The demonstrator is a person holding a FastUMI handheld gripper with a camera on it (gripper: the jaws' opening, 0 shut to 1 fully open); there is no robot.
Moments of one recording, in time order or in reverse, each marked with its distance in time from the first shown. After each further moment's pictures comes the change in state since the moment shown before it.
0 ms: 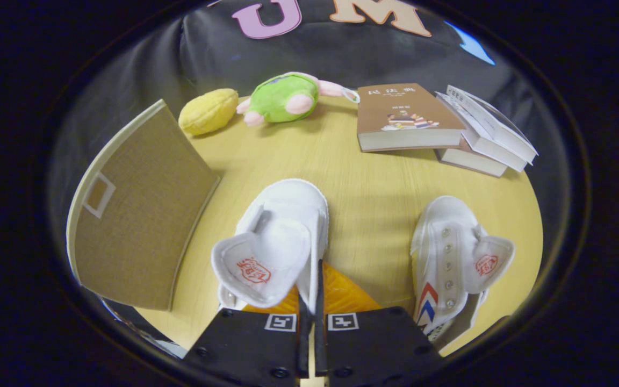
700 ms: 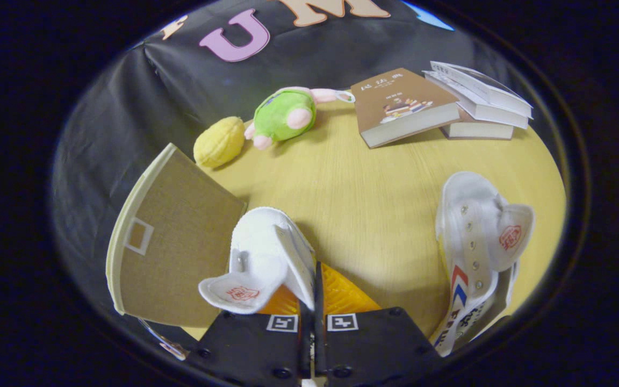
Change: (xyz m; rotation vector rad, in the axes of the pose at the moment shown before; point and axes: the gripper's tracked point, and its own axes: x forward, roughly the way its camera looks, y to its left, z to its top) arm -0.018 0.024 0.014 0.245 -0.039 0.193
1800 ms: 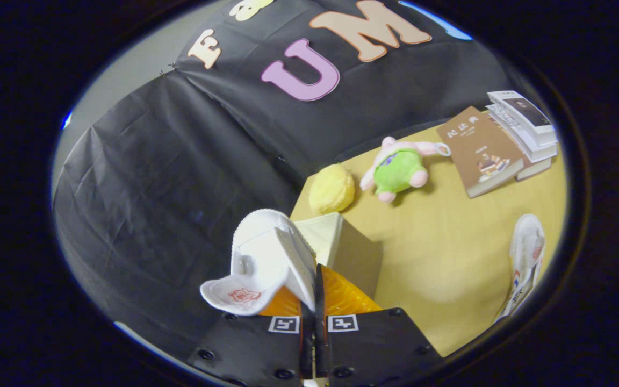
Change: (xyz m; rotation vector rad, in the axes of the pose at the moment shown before) arm -0.096 0.203 0.083 0.081 -0.110 0.394
